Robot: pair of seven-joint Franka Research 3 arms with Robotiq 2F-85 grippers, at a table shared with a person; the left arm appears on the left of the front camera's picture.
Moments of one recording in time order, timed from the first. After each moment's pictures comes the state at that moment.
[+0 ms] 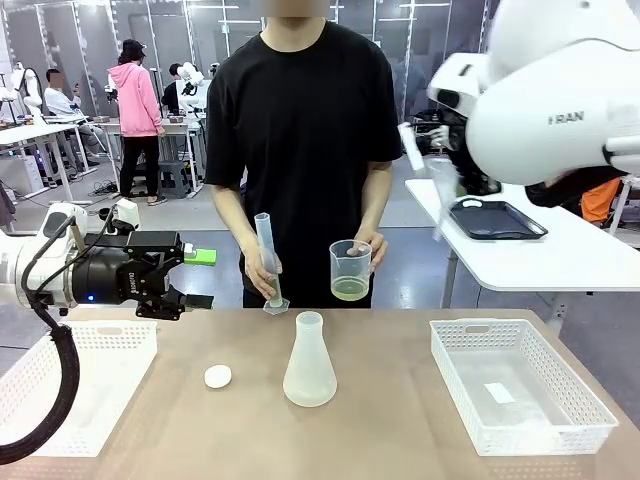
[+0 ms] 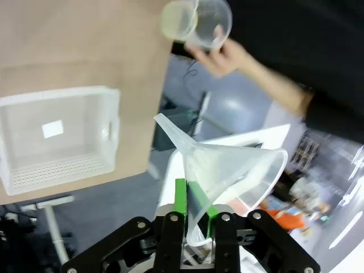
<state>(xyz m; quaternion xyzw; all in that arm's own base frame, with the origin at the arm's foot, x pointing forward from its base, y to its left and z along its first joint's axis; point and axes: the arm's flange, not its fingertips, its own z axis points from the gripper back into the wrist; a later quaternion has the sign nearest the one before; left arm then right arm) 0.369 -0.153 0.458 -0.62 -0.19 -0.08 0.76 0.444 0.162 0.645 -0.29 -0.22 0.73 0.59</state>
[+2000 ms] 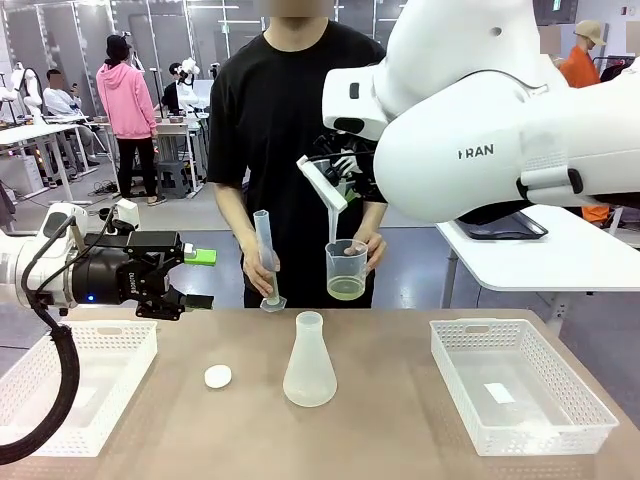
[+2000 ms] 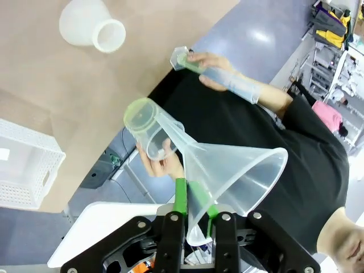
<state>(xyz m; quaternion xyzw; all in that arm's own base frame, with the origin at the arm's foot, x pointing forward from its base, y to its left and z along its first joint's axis) 0.369 -0.153 0.458 -0.62 -0.19 -0.08 0.76 0.408 0.284 0.622 -0.29 -0.26 0.85 0.34</state>
